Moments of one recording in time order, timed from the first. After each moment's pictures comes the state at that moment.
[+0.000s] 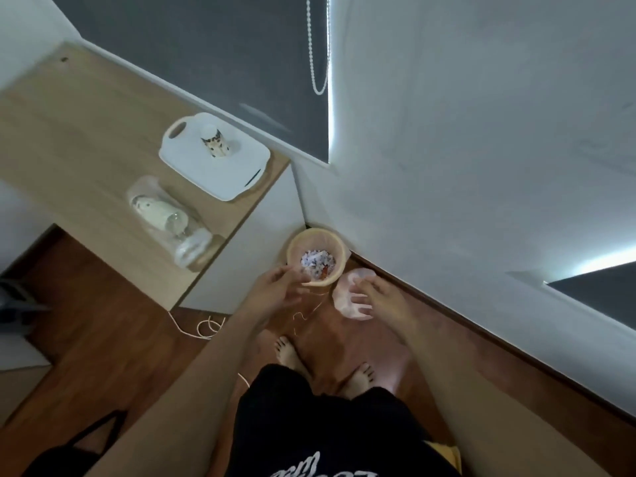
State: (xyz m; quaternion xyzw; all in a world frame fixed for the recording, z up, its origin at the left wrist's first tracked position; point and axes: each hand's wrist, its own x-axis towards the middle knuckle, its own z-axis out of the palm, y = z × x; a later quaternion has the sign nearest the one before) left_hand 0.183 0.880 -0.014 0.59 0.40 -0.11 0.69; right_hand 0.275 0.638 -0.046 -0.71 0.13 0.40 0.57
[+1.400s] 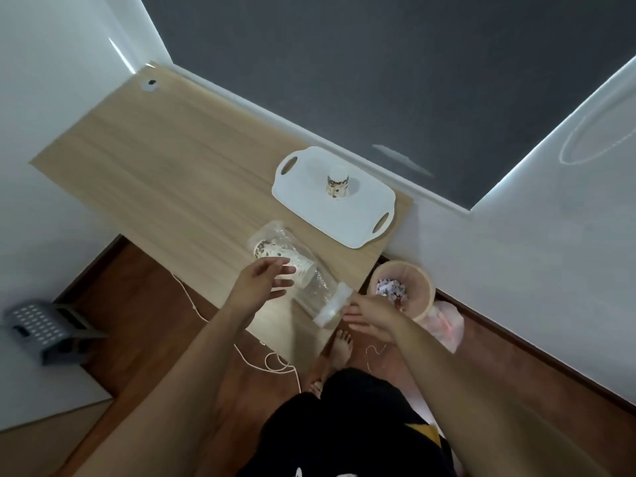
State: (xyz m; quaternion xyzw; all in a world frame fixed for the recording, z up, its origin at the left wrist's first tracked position) left_hand 0.155 1.323 0.000 0.60 0.40 -0.05 0.69; right_hand 0.246 1.072 -0.035 -0.65 0.21 0.53 0.50
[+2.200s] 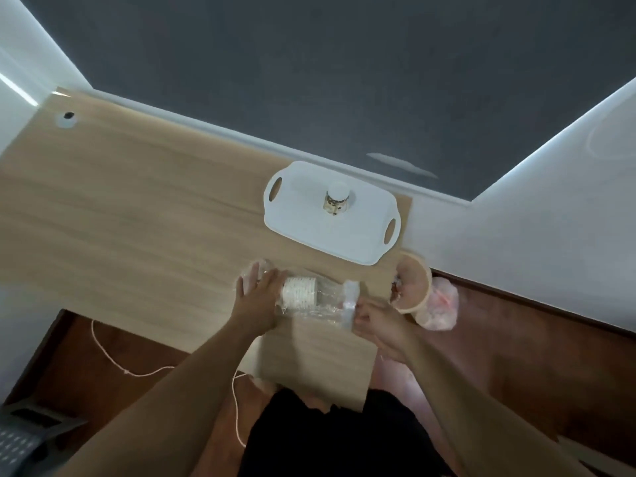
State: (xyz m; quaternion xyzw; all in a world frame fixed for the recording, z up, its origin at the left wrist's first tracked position) left_hand 0.236 1.466 -0.075 0.94 0.03 -0.33 0.10; right_hand 0.252 1.182 -0.039 -0.62 0.28 0.43 0.59
